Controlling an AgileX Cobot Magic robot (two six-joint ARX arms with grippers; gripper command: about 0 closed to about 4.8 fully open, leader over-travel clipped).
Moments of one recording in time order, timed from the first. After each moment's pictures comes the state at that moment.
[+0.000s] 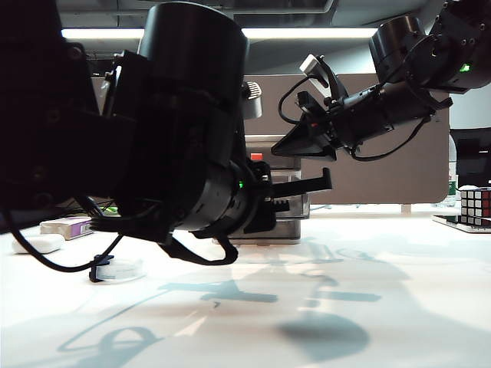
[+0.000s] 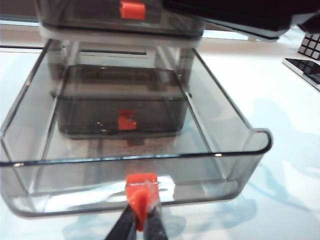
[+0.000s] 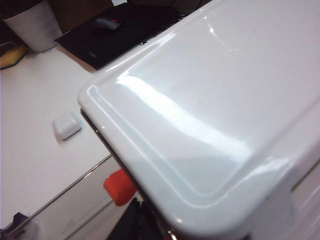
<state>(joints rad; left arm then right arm) -1.04 1.96 0.64 1.14 -0.78 -0.26 0.27 1.85 1.09 0.43 -0.65 0.07</state>
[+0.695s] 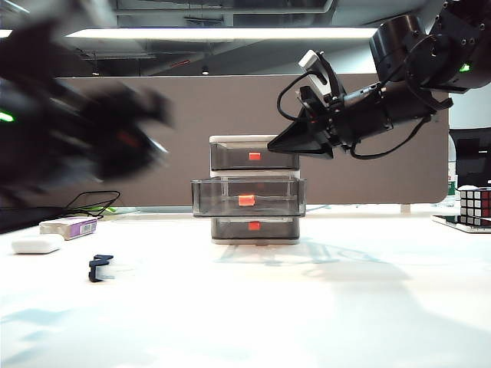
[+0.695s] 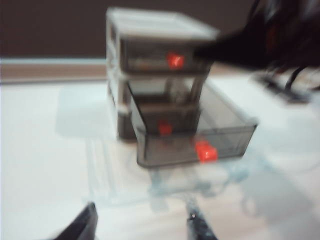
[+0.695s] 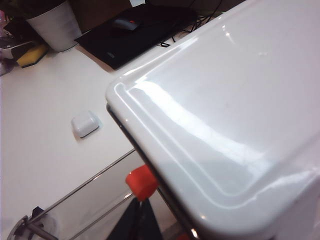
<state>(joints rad) -1.04 1.39 0.08 1.28 -0.64 -0.12 0.27 1.85 1.10 0.43 -0.73 0.07</state>
